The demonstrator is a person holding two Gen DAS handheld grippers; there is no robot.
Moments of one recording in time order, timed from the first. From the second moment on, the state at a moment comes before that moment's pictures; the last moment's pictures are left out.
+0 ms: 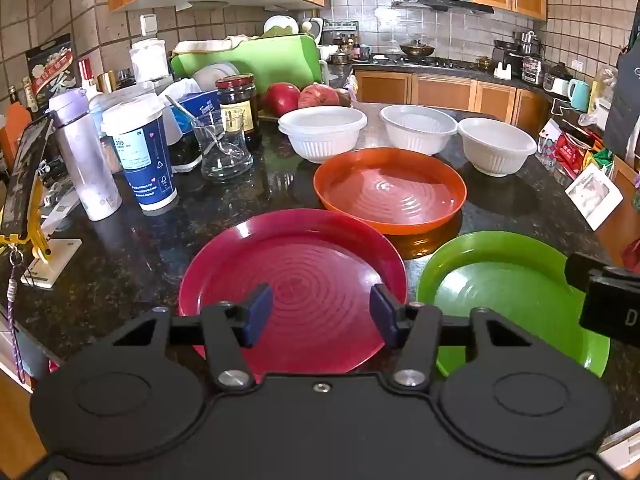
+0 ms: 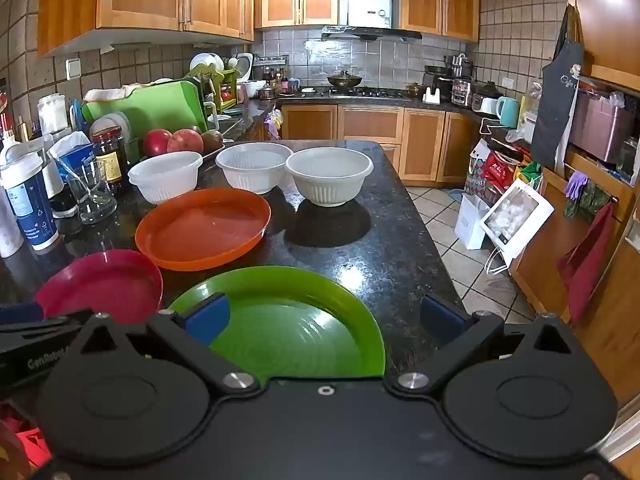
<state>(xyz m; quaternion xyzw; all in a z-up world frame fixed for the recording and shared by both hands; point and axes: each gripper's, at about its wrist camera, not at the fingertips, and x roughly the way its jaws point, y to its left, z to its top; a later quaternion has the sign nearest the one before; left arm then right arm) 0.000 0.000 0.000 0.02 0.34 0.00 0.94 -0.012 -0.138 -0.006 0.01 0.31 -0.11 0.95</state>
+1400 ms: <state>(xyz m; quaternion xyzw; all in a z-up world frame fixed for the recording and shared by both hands) 0.000 -0.003 -0.005 0.03 0.34 -0.01 0.94 -0.013 -0.138 -0.006 0.01 0.31 -0.10 0.94</state>
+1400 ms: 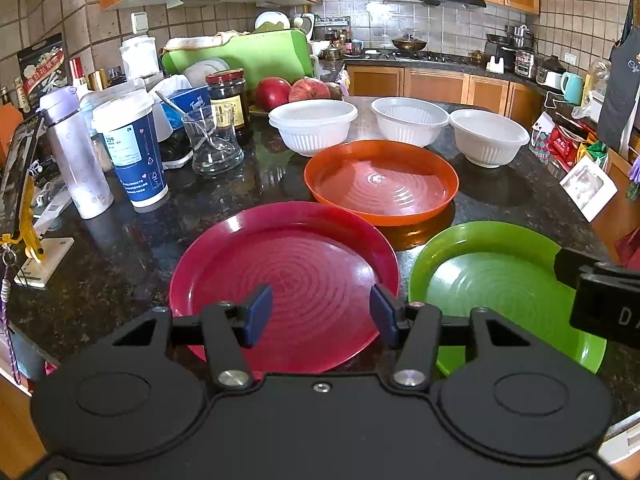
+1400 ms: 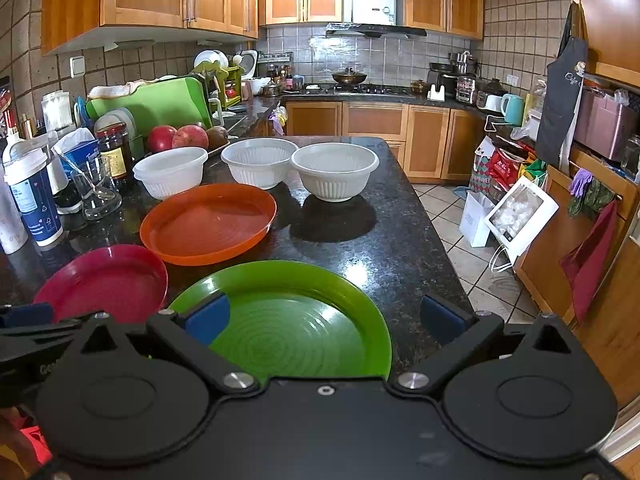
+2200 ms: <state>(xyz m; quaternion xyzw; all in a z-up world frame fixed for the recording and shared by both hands) -0.002 -0.004 -0.005 0.03 0.34 -0.02 0.94 -0.017 -0.137 -0.004 0.01 0.31 -0.10 0.95</state>
